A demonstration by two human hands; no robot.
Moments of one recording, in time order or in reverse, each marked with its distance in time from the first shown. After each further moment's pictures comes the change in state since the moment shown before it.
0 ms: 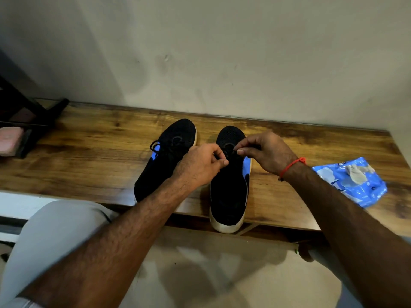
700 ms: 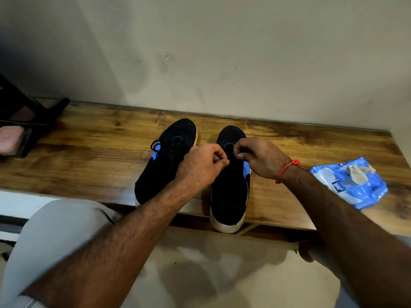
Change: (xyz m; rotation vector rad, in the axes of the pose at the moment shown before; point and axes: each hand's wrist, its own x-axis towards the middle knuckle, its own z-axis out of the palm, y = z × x) left_hand -0.001 -0.002 0.007 0.019 0.083 0.013; right_hand 0.002 0.000 0.011 -0.183 -0.121 -0.062
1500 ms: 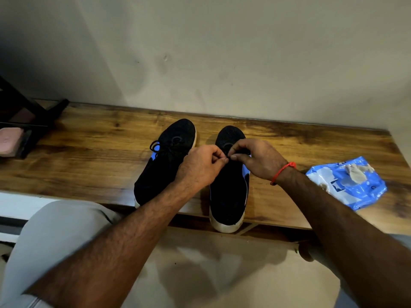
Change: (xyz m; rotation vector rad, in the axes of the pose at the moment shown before) left_hand -0.002 0.001 0.001 -0.039 -0.001 -0.013; right_hand -0.003 -0.009 0.004 0.068 0.056 0.037
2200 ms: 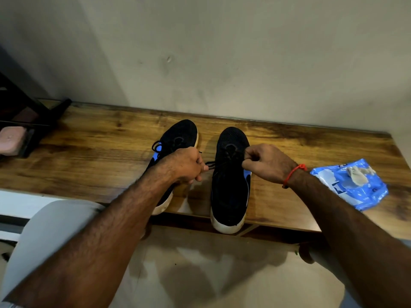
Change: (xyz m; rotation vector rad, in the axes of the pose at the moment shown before) left_hand 0.007 -0.003 -0.046 0.082 -0.407 -0.315; right_hand -0.012 0.002 -0.013 -0.003 -0.099 0.116
